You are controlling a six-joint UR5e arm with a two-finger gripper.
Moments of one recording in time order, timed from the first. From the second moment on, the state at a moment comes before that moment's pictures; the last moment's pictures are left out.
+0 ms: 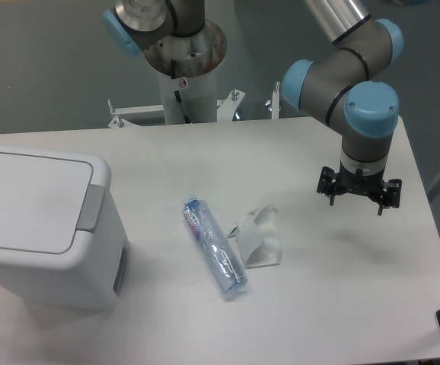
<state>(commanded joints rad) 2.72 -1.99 -1.63 -0.91 1.64 1.08</state>
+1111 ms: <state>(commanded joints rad) 2.68 -1.98 -1.65 -0.87 1.55 0.79</state>
